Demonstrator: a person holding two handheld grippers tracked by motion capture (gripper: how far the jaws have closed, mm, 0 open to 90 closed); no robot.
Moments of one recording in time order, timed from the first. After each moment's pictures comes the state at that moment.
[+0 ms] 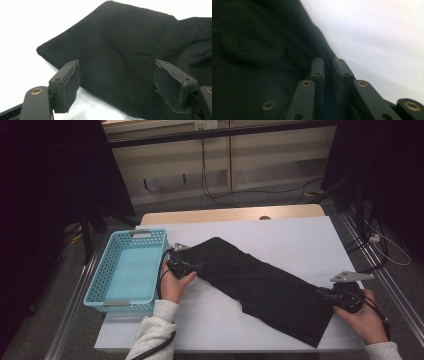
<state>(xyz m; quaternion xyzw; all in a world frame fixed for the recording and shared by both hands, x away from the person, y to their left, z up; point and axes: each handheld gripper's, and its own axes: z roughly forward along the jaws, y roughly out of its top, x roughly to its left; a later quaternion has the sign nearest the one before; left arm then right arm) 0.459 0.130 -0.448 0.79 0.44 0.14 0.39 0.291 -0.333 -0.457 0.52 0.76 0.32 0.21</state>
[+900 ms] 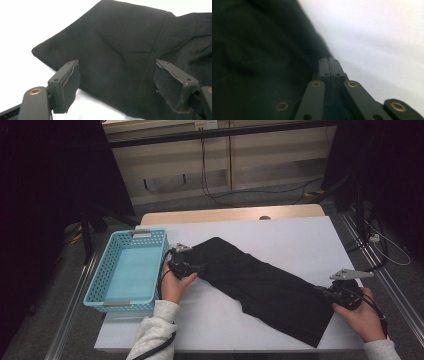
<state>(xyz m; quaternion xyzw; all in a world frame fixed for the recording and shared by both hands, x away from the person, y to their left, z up) 0.458 0.127 -0.449 0.80 0.43 0.15 0.39 0.298 -0.335 -0.456 0.52 0.76 0.34 0.20</state>
